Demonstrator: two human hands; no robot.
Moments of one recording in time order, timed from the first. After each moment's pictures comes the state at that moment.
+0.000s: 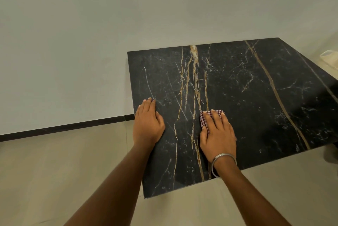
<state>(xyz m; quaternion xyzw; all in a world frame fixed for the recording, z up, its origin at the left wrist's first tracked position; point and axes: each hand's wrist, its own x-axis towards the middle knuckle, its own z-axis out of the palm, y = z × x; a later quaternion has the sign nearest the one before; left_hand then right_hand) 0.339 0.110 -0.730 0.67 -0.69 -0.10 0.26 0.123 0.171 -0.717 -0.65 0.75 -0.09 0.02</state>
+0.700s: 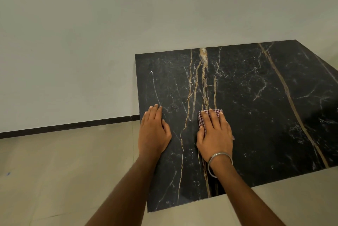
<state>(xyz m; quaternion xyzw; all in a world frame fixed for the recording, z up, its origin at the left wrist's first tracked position) 0.336 0.108 -0.726 0.68 -0.68 -0.10 0.25 0.148 0.131 -0.716 -0.67 0.74 -0.12 0.00</state>
